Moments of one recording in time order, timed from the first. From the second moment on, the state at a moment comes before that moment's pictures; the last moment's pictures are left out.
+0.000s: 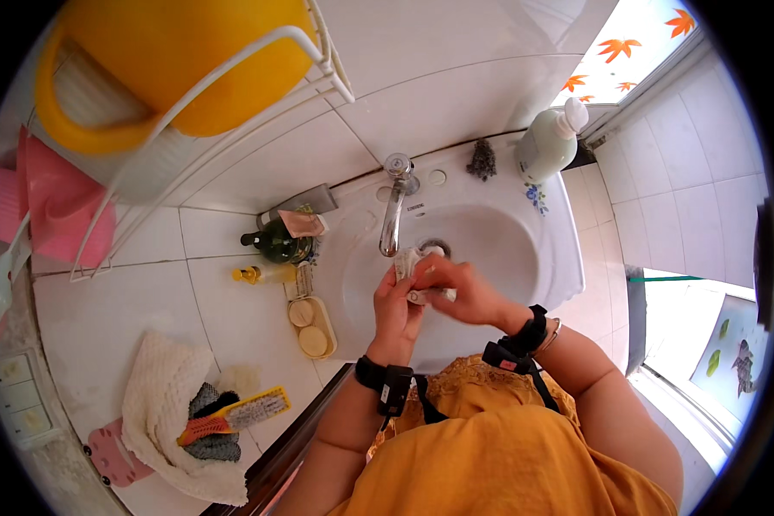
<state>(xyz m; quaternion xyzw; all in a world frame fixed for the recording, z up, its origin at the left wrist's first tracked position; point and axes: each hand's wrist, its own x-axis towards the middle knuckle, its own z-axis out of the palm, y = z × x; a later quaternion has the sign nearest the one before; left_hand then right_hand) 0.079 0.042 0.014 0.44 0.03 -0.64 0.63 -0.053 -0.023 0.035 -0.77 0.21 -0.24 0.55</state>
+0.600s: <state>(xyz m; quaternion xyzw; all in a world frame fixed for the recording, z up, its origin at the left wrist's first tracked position) 0.124 0.078 -0.062 0.46 0.19 -0.67 0.55 0.009 -0.047 -0.075 -0.24 0.39 -0.25 0.85</state>
